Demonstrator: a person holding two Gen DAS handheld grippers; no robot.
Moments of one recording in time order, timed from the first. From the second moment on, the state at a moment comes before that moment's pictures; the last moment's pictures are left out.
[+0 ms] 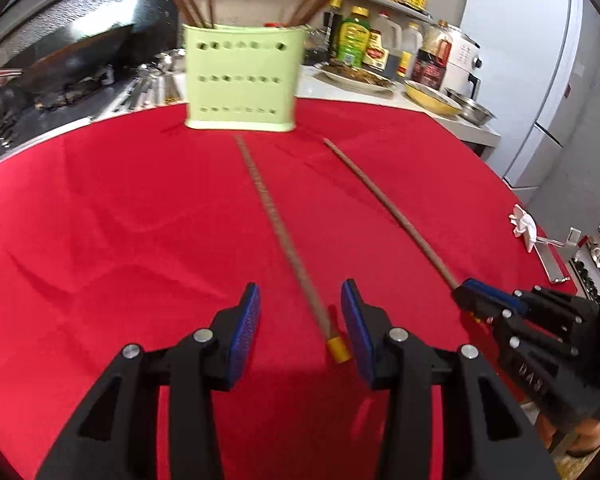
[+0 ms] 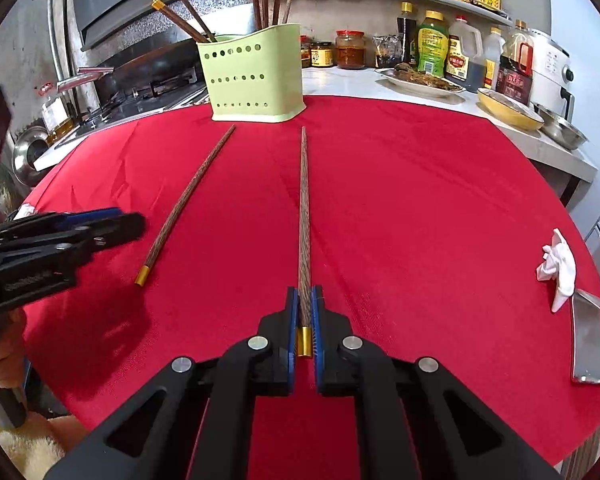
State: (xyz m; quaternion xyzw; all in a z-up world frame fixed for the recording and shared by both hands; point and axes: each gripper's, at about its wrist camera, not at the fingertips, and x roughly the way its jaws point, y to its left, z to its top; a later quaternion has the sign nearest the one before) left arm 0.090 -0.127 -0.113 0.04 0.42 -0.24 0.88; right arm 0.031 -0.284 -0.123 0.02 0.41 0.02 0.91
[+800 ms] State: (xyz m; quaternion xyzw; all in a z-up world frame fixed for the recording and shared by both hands) left arm 0.050 -0.047 -0.121 0.07 0.42 -0.15 0.89; right arm 0.022 -0.264 -0.124 0.05 0.39 0.06 0.92
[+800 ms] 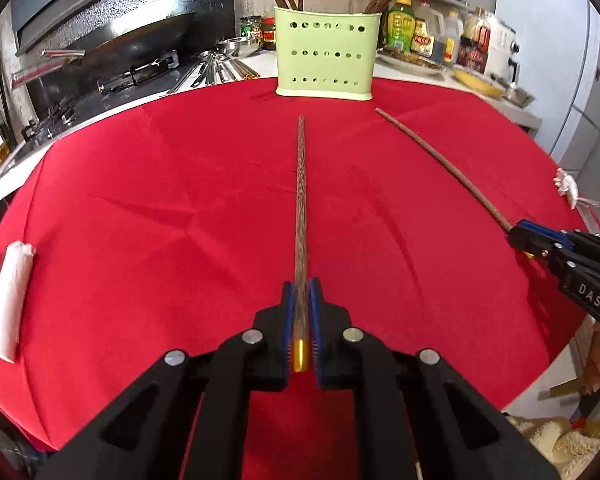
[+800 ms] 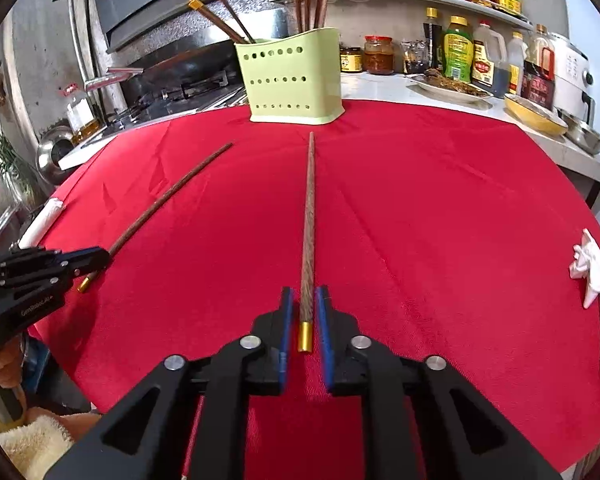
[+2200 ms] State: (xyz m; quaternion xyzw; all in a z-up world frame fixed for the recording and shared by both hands) left arm 0.051 -0.023 0.051 0.04 0.19 -0.21 0.96; right arm 0.009 -0.253 0.064 0.01 0.17 0.07 0.98
